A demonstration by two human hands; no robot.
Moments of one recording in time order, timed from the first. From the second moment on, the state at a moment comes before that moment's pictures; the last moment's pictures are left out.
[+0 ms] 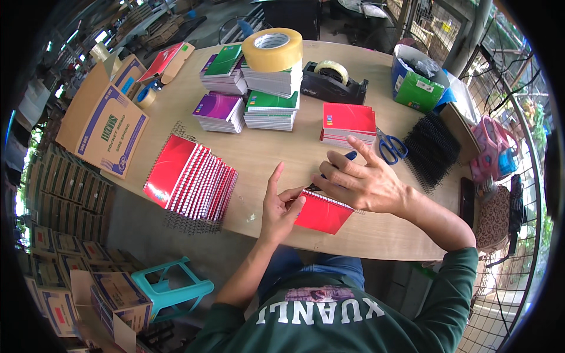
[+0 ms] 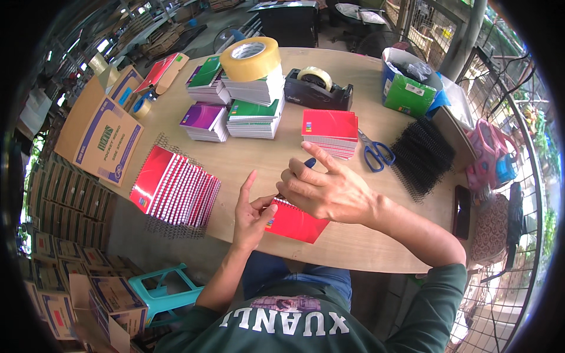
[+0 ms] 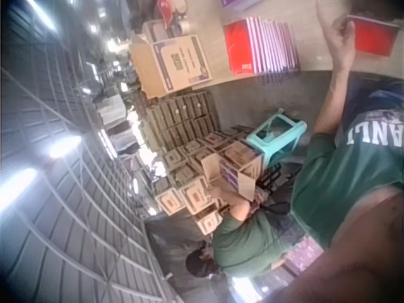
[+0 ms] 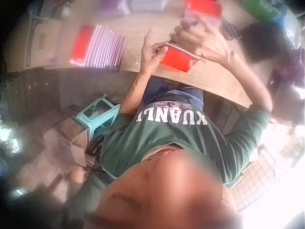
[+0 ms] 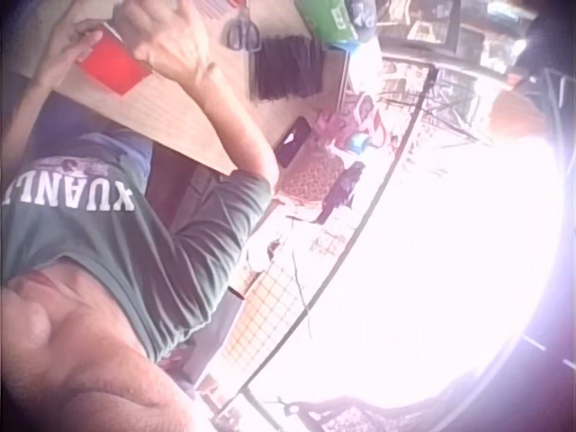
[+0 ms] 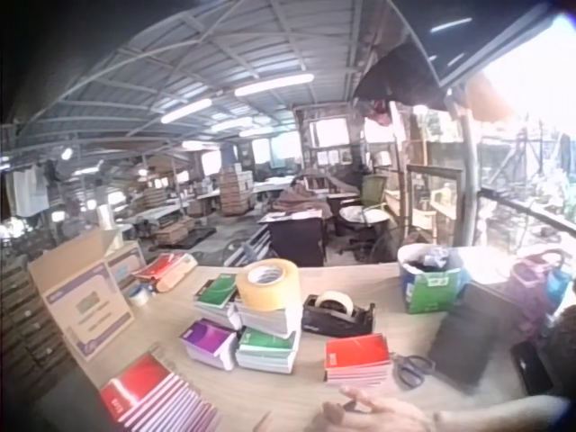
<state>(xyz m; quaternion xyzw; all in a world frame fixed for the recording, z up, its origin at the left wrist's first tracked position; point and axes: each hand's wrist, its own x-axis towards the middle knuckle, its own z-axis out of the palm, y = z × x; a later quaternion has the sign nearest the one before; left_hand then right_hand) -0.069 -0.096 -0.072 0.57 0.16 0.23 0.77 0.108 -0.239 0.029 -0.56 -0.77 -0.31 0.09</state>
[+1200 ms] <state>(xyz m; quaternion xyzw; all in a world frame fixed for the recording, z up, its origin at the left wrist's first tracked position) -0.135 -0.025 0.096 0.81 -0.07 0.46 0.37 0.096 -0.316 -0.098 -0.85 -0.44 -0.04 0.29</state>
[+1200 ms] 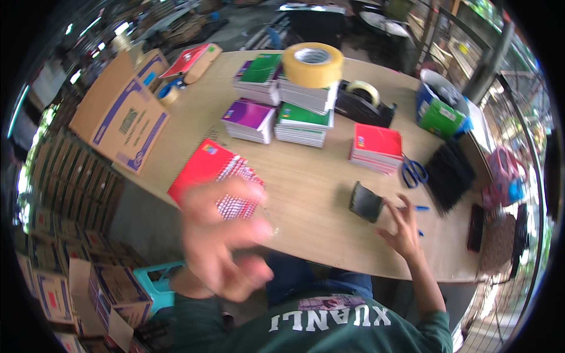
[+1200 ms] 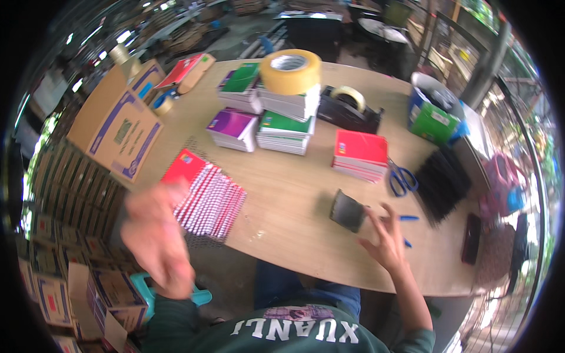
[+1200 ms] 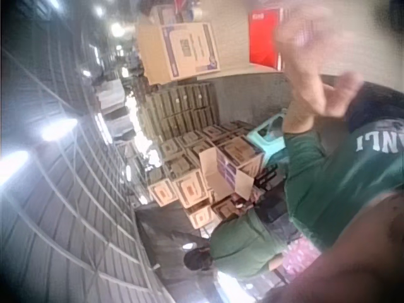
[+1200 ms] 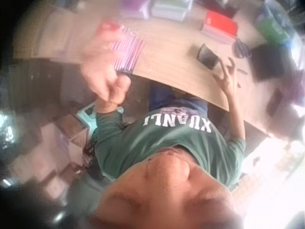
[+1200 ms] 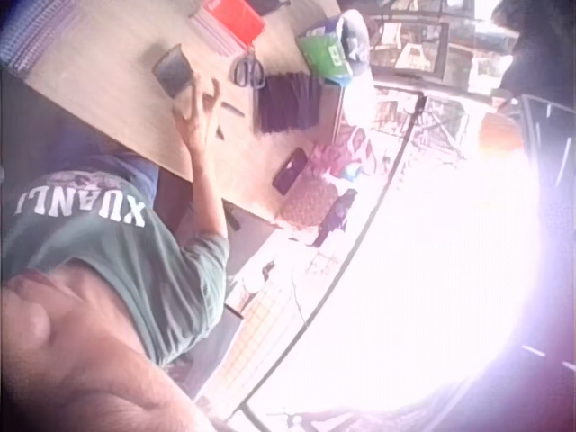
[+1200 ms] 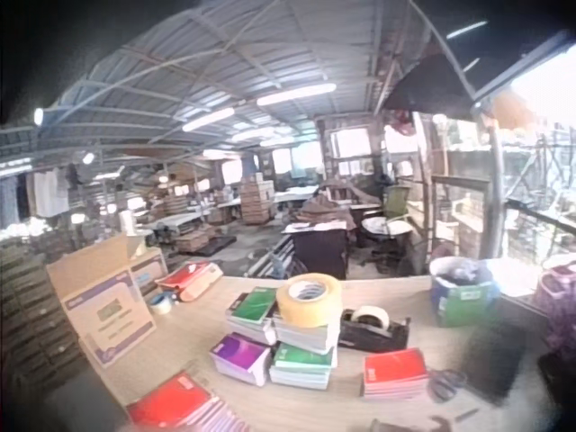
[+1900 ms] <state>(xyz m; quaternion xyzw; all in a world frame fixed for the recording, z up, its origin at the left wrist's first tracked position) 0.095 -0.027 -0.034 0.70 0.05 0.40 0.60 0.222 -0.385 -0.110 -0.92 -0.23 -0.31 0.10</state>
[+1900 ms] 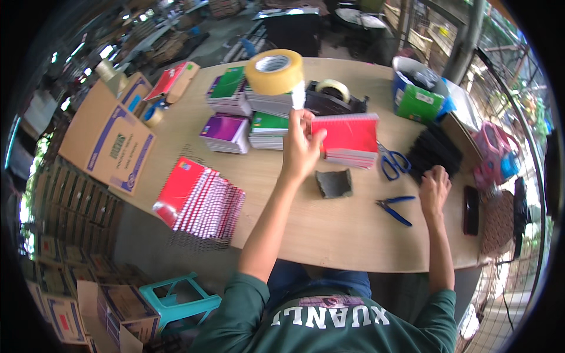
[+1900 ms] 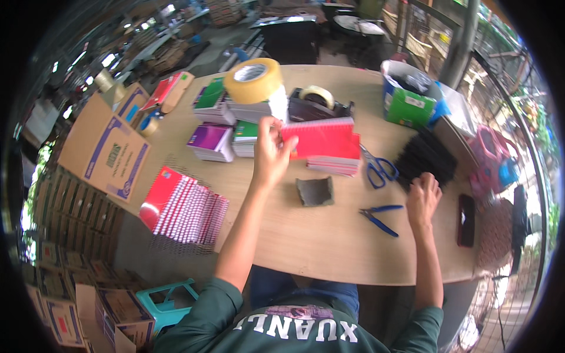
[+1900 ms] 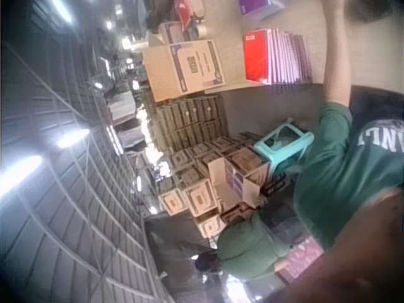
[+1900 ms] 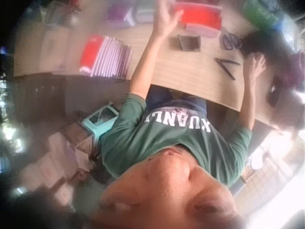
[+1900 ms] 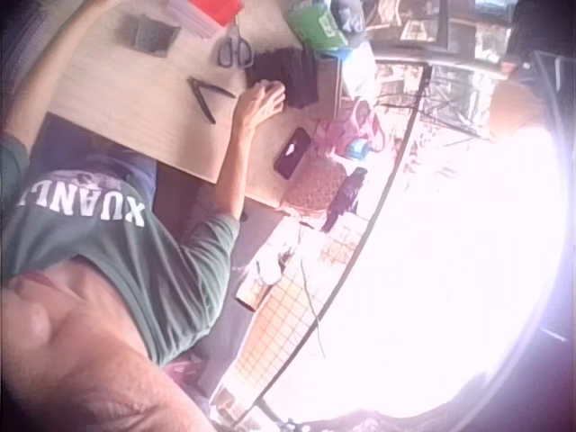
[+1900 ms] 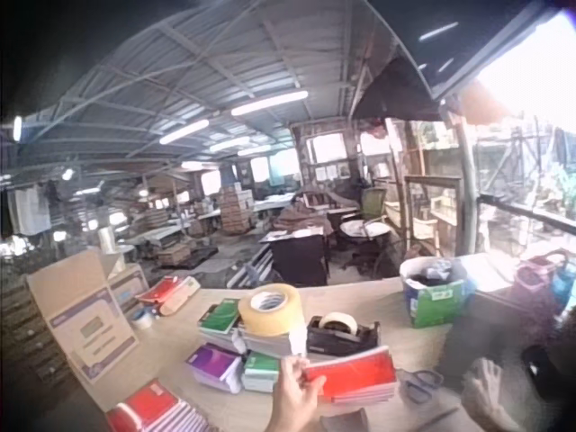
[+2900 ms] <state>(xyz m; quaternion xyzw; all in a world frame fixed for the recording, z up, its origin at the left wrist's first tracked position) -0.054 -0.112 -0.134 0.82 0.11 0.39 0.40 0.096 -0.301 -0.065 -0.76 -0.46 0.07 0.45</state>
